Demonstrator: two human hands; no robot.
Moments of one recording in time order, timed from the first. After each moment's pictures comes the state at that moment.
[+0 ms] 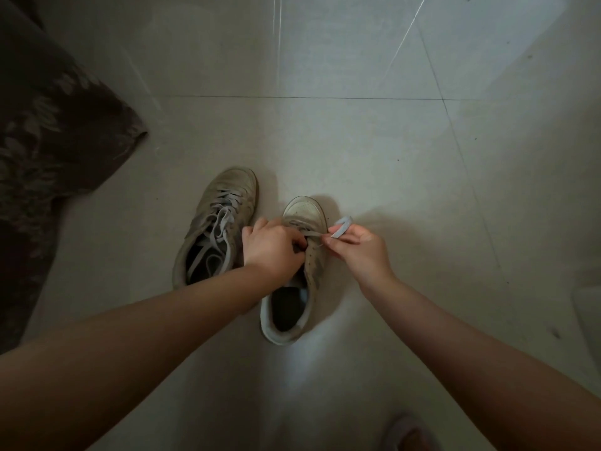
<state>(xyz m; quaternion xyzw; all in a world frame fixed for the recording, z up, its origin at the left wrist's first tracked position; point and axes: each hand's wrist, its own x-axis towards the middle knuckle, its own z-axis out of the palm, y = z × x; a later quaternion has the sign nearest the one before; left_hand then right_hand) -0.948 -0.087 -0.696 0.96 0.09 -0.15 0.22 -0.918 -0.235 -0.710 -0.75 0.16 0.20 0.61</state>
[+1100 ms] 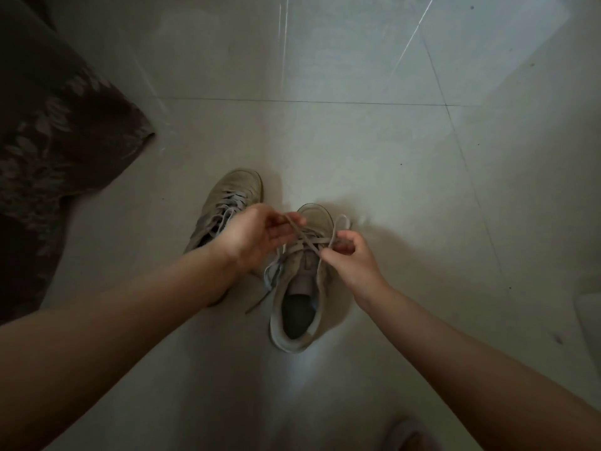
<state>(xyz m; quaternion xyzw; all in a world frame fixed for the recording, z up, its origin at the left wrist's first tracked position) -0.934 -0.056 -0.676 0.45 0.33 -0.17 0.81 -0.929 -0.227 -0.718 -0.76 0.18 0.24 0.57</state>
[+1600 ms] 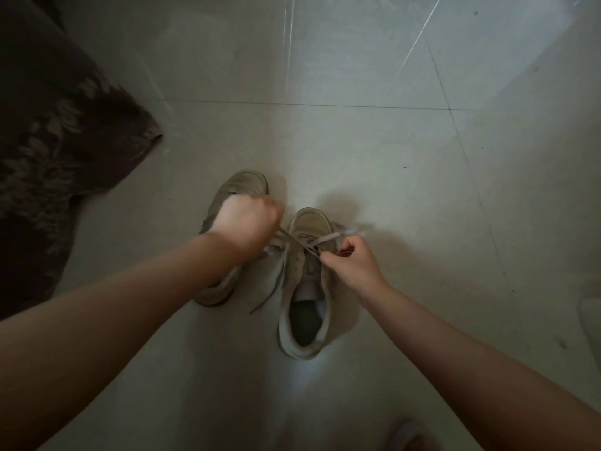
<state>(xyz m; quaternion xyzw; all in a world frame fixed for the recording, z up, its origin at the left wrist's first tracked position) -0.927 -0.032 -0.673 0.99 -0.10 -0.08 -0.10 -0.929 -0.224 -0.715 -0.83 0.13 0.24 0.48</state>
